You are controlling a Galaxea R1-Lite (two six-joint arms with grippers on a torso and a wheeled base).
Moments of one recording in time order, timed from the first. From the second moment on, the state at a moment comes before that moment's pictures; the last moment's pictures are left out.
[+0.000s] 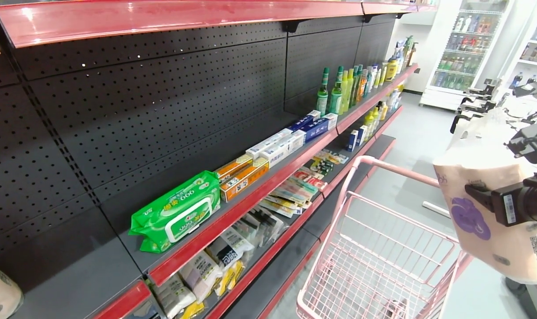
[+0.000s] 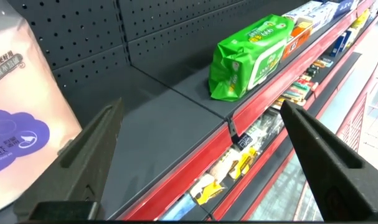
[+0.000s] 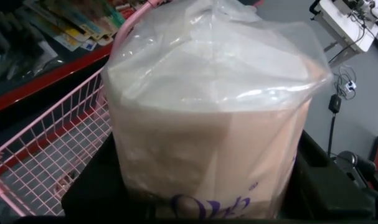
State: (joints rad) left arm 0.00 0.00 0.00 0.00 0.03 0.01; right arm 0.10 1.26 -0.63 -0.25 -0.25 -0.33
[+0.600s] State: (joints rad) left arm 0.00 0.00 0.00 0.00 0.03 0.01; right arm 0.09 1.21 -0.60 -0.25 -0.26 -0.36
